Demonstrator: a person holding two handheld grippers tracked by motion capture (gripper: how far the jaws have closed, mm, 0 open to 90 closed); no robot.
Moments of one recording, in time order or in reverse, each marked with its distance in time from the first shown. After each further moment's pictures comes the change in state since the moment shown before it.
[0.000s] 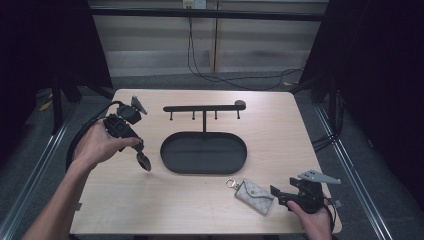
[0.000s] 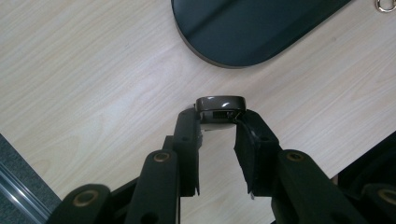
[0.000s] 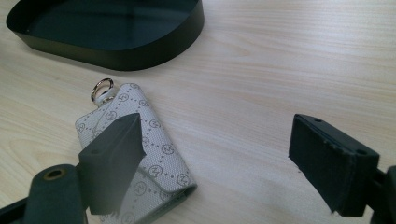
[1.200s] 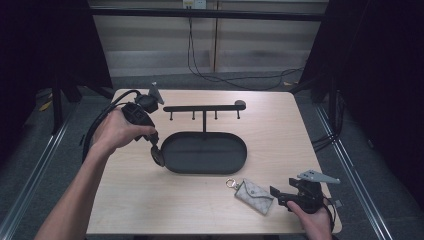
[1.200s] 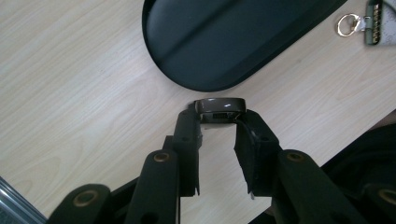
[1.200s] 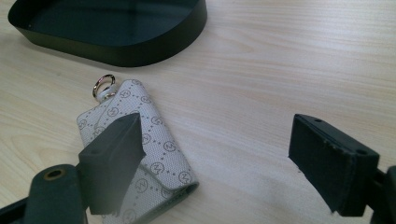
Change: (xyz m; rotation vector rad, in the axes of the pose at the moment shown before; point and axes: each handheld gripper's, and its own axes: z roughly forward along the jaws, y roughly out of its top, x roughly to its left) left arm -0.018 0.048 -0.006 0.058 -0.052 0.006; right arm 0.000 0.000 0.001 0.014 0.010 -0.004
